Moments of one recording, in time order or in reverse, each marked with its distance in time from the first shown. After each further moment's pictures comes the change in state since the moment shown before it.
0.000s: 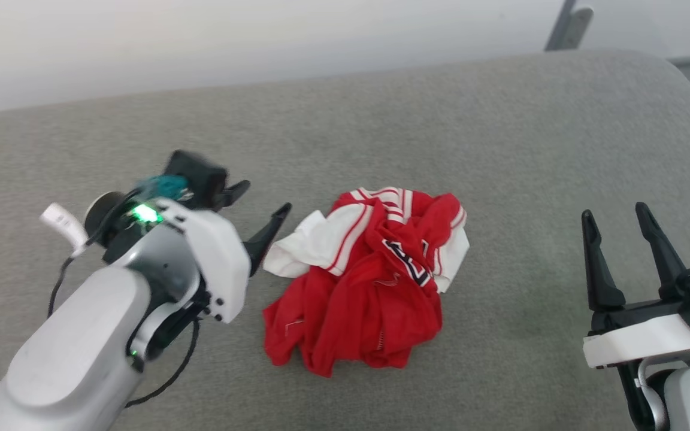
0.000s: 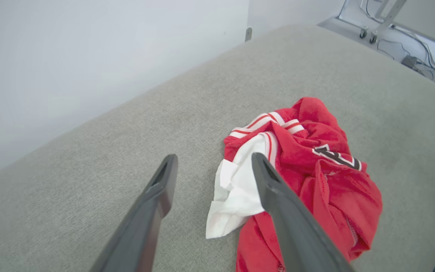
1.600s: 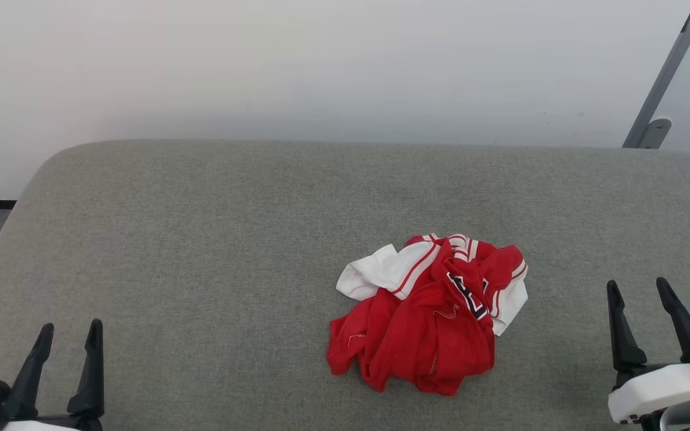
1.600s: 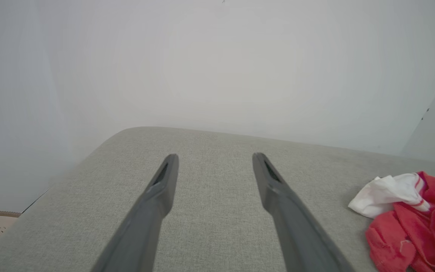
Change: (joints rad) left arm 0.744 -0.164 0.703 0.005 0.179 -0.087 -0.651; right arm 0.103 -0.033 -0.073 0.155 0.018 0.000 0.000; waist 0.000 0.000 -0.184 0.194
